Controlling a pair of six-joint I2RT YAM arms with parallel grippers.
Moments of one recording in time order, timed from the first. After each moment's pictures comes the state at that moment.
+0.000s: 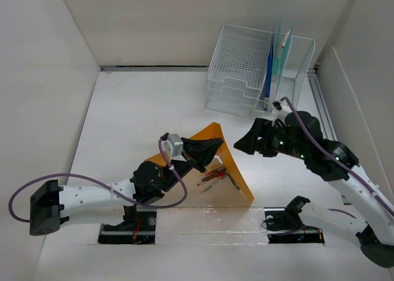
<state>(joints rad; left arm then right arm) -1.28 0.95 0.51 0.92 -0.31 -0.17 0.70 0.89 1.19 -0.82 -0.12 0.78</state>
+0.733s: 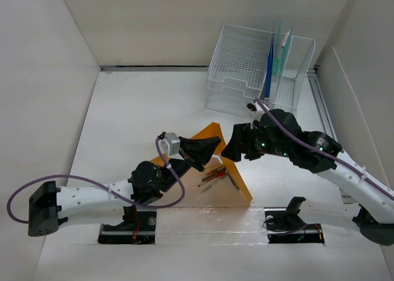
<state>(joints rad) -1.28 0.92 0.51 0.89 -0.34 -0.20 0.92 1.04 1.33 -0.89 -0.02 0.68</state>
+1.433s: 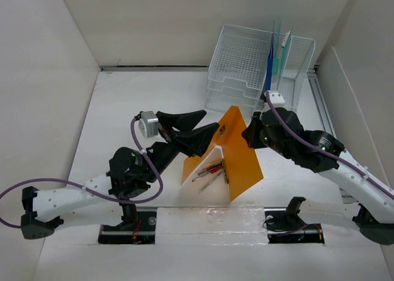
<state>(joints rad) -1.28 0.85 0.83 0.59 -0.37 -0.22 0.93 1.05 1.36 -0.91 0.40 0.64</state>
